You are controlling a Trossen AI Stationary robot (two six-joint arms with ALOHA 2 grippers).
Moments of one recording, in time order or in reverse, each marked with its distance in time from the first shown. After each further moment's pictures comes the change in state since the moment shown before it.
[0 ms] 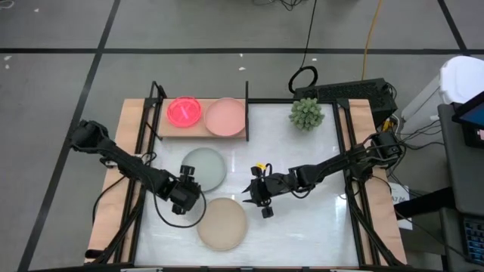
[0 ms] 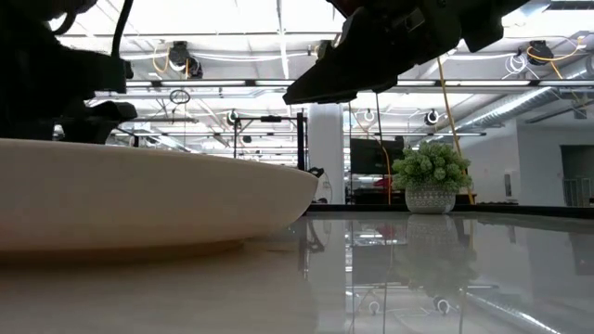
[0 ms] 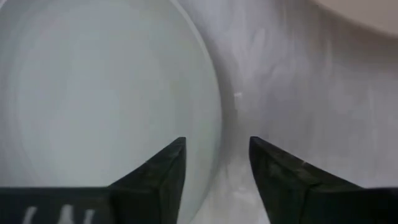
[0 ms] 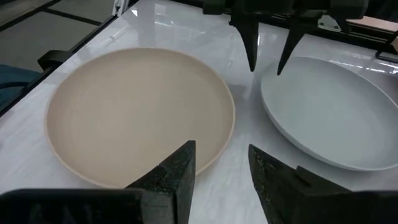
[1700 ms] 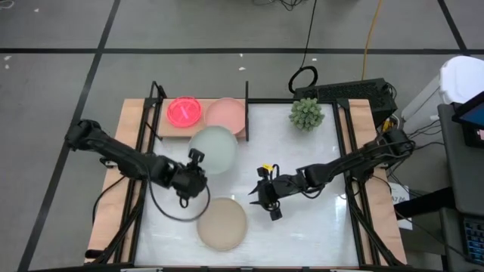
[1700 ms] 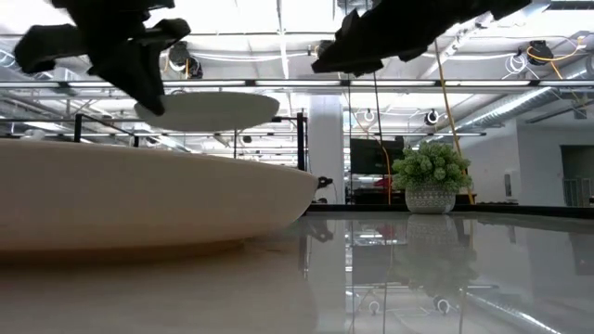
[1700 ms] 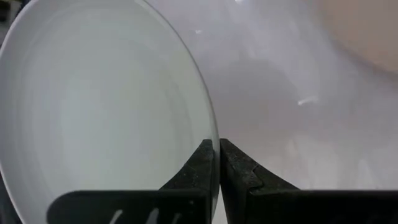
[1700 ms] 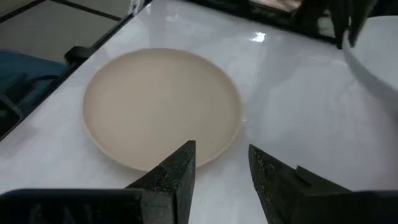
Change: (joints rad) left arm 0.120 -0.057 0.283 -0.211 -0.202 0.456; right arm 0.045 -0.121 0.000 -0.156 0.025 -0.012
